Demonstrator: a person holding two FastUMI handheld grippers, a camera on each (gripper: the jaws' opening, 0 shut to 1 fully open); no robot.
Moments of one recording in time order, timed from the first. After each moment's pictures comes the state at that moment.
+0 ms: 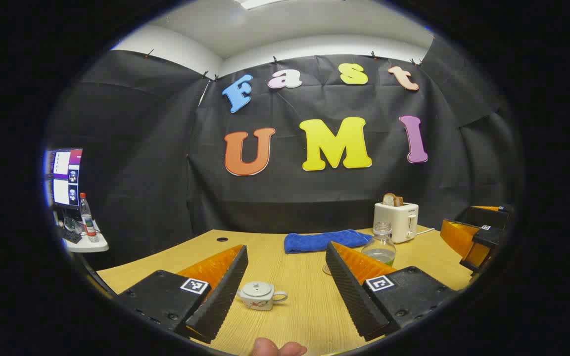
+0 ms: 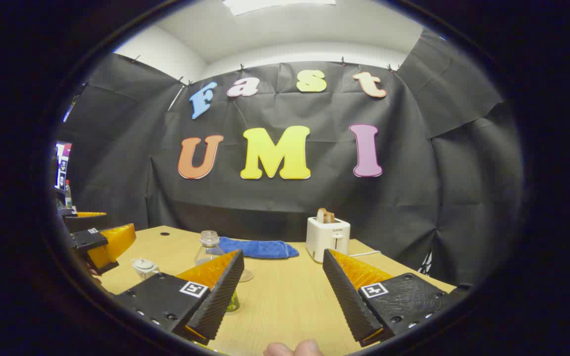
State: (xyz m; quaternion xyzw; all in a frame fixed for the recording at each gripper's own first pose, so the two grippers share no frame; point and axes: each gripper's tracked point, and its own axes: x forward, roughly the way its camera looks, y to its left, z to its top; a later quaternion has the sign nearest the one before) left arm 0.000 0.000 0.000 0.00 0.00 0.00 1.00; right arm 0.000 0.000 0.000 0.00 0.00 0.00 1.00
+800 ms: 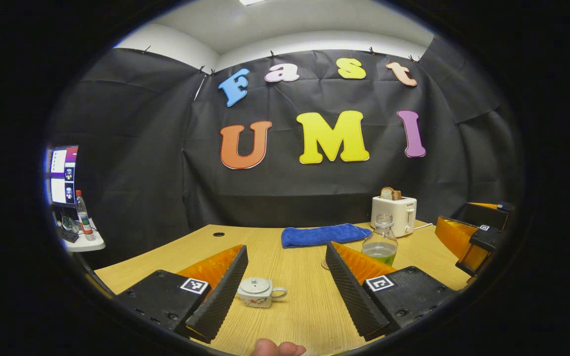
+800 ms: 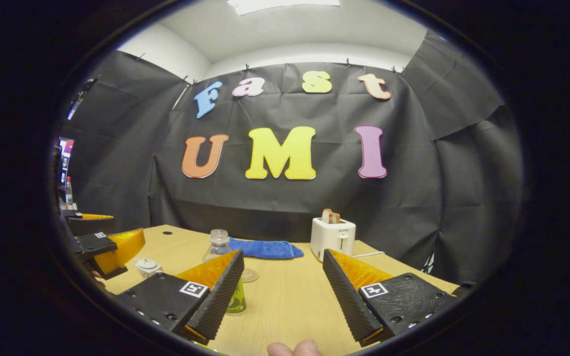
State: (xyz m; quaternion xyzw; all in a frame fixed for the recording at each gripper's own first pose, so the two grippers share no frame) left arm 0.004 0.000 -0.010 0.00 0.02 -0.01 1.00; right arm 0.001 0.018 -0.008 -0.01 0.00 0.01 1.00
